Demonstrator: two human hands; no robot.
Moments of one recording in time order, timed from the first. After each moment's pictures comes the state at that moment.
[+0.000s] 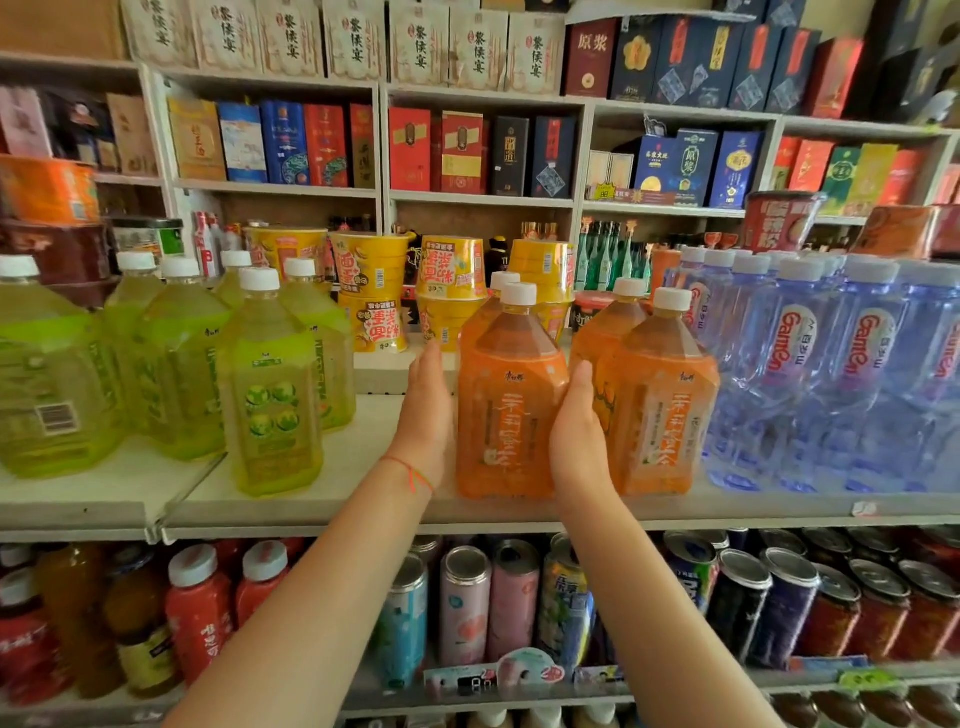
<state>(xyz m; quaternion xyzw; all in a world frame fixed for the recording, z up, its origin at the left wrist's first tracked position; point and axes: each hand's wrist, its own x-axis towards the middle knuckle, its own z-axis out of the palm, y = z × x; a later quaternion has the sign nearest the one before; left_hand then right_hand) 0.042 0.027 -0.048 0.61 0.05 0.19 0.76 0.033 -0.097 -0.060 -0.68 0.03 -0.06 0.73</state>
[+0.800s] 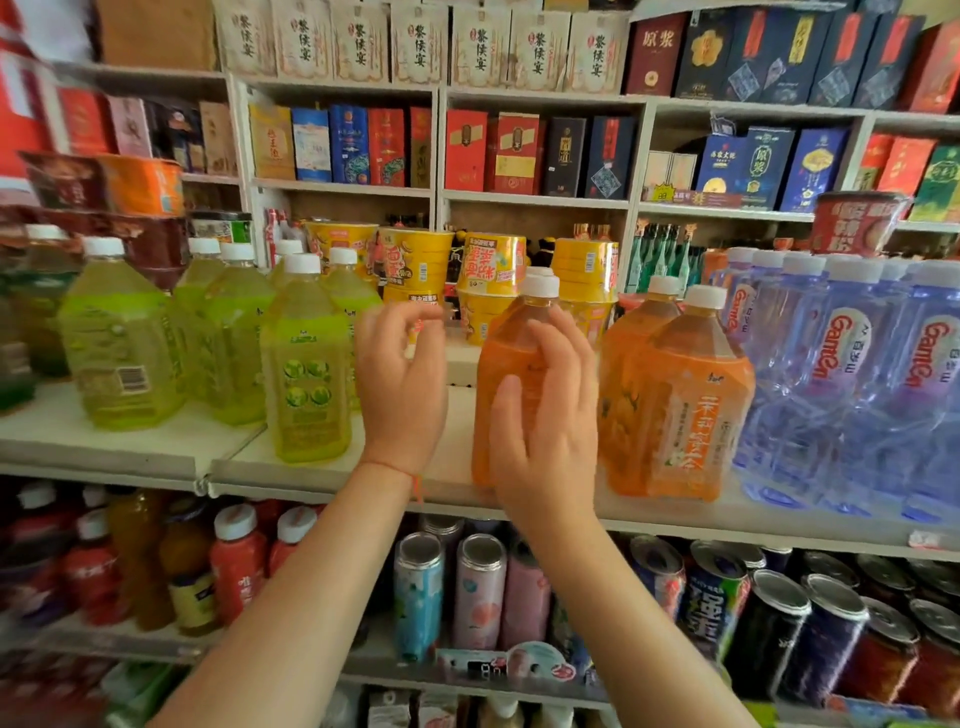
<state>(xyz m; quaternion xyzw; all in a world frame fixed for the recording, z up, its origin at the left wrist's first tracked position) 0.004 0.044 -0.039 0.67 -0.01 0.55 0.49 -0.003 -0.075 -0.067 -0.65 -0.32 -0.49 0.48</state>
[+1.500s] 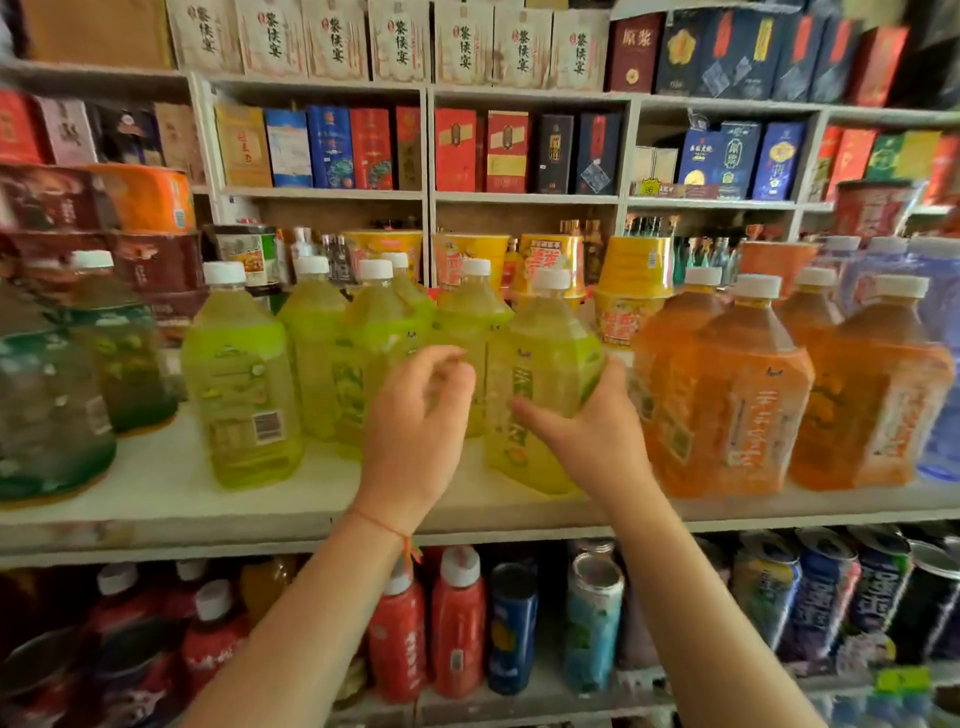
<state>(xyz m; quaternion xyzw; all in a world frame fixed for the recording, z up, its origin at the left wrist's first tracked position) -0.022 0.236 -0.065 0.78 -0.07 0.37 0.50 0.014 0.073 -0.067 -0.82 -0.09 -0.24 0.51</state>
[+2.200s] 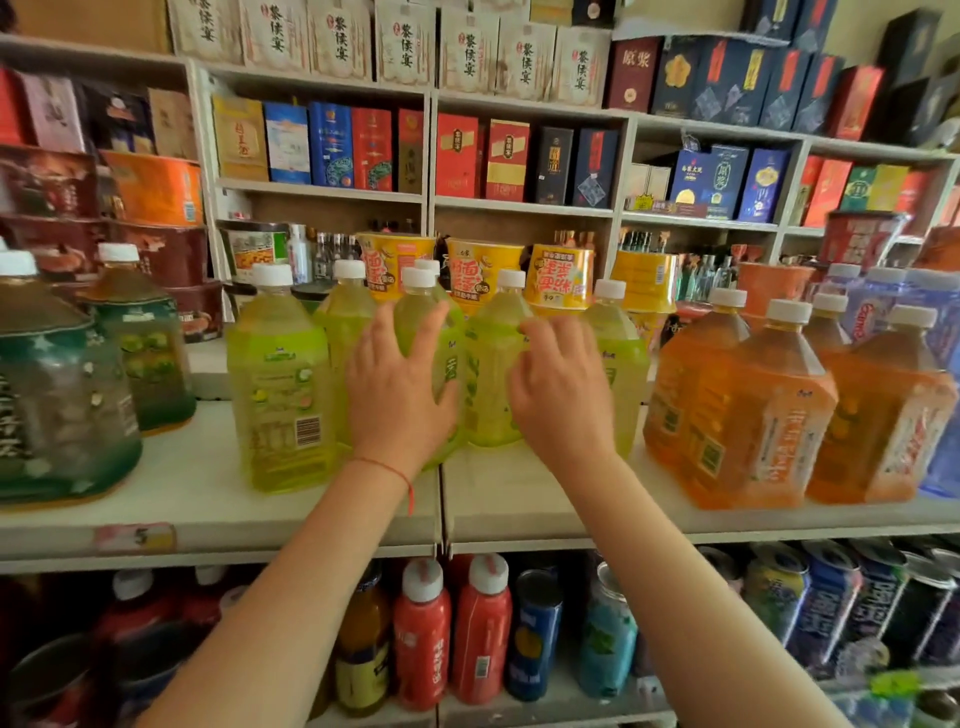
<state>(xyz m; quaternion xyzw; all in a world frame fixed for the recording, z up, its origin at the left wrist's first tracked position) 0.015 0.298 -0.055 0.89 0.00 0.43 0.13 0.035 0.141 -0.046 -0.80 -0.20 -0.54 0.18</state>
